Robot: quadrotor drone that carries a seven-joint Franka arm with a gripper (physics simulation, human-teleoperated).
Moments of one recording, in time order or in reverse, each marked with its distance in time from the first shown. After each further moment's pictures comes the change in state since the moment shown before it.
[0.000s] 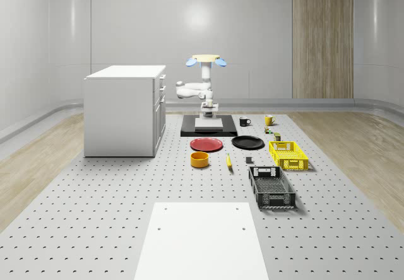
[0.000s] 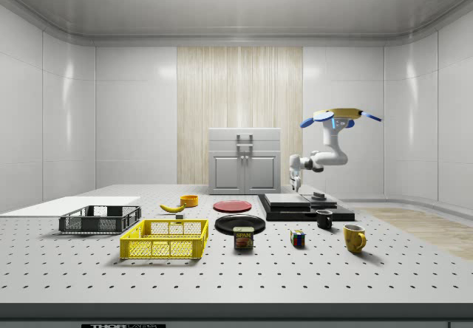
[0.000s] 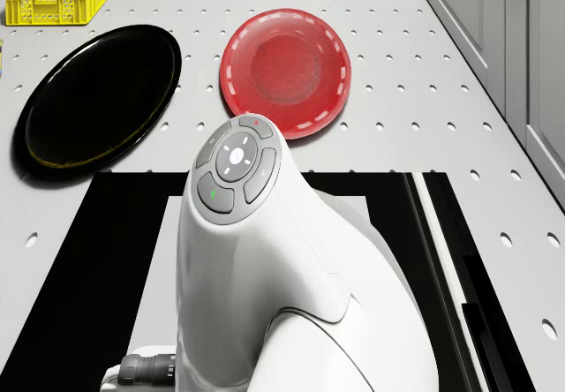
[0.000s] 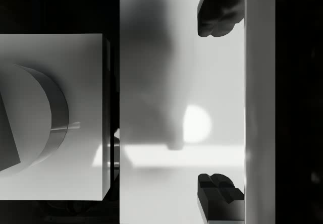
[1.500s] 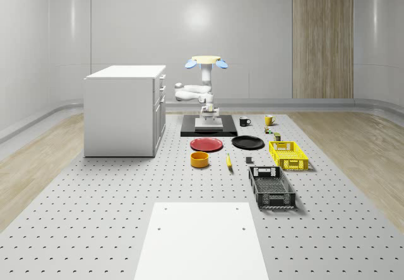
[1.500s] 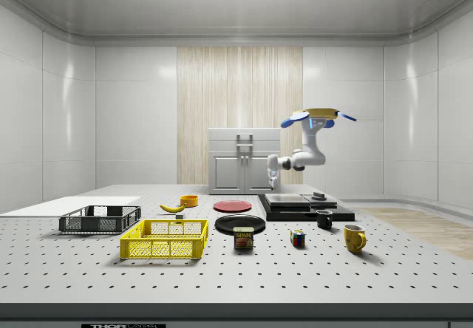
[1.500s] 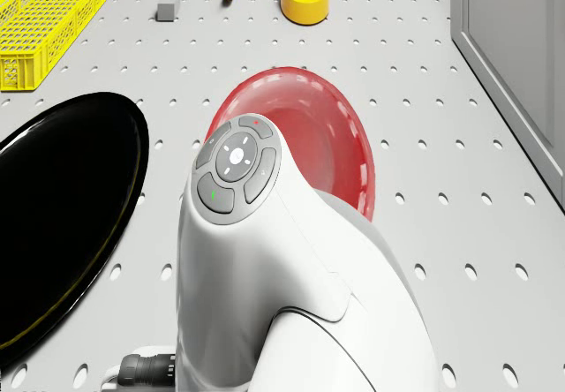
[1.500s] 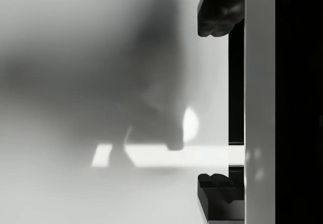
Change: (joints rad) arm -0.007 -0.040 0.006 0.001 0.016 0.037 0.006
